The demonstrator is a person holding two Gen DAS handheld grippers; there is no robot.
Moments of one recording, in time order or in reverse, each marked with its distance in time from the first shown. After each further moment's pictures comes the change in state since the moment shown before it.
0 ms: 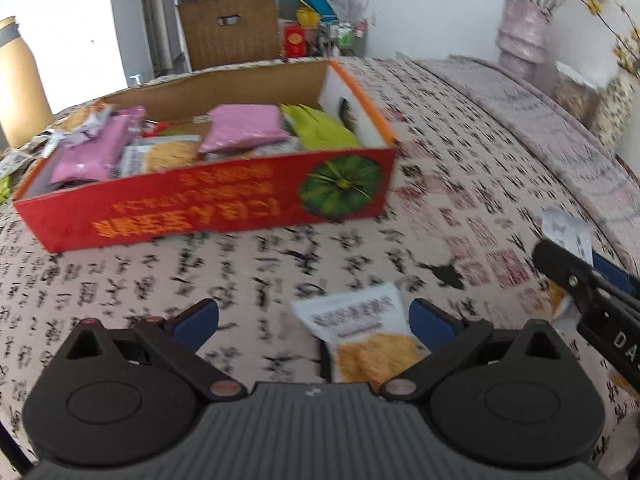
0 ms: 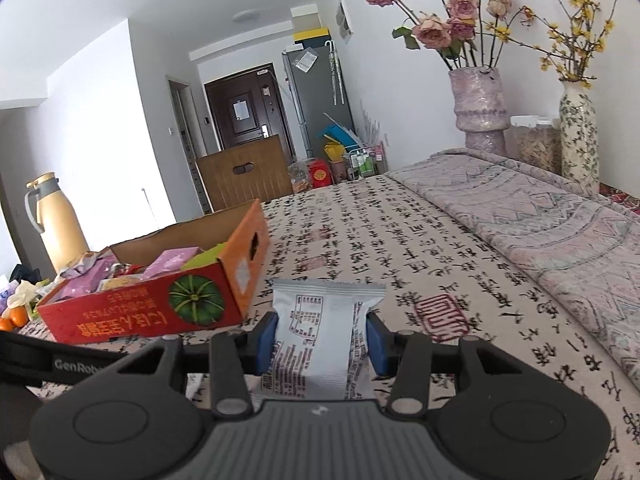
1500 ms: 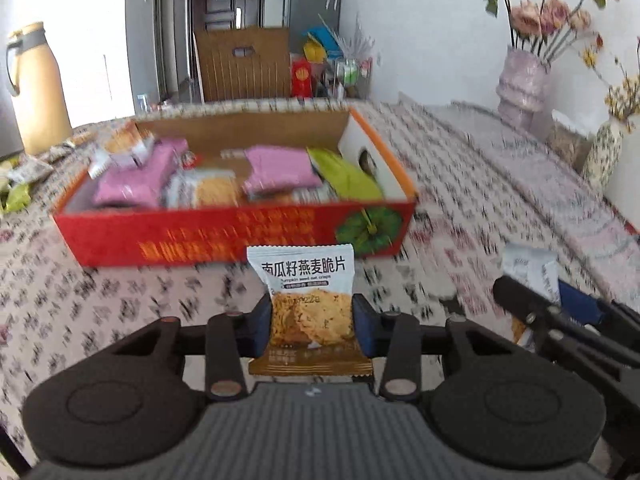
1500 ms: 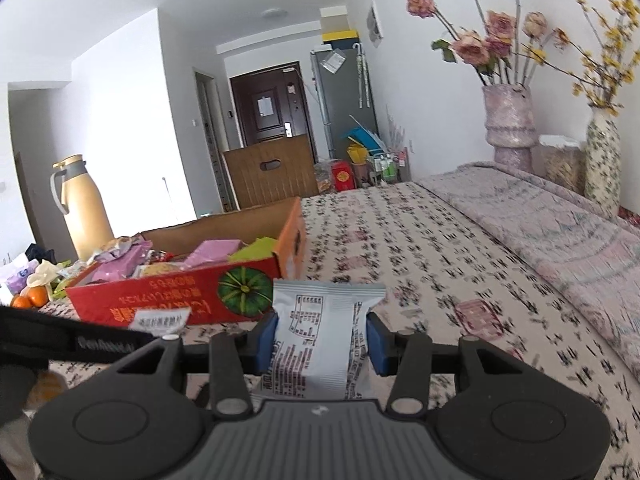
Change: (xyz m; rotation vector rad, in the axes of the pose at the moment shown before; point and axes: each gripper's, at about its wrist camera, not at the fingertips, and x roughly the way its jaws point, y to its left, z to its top) left arm -0.042 0.041 0.007 -0.062 -0.134 -0.026; right arm -0.012 0.048 0.005 -0.086 -0.004 0.060
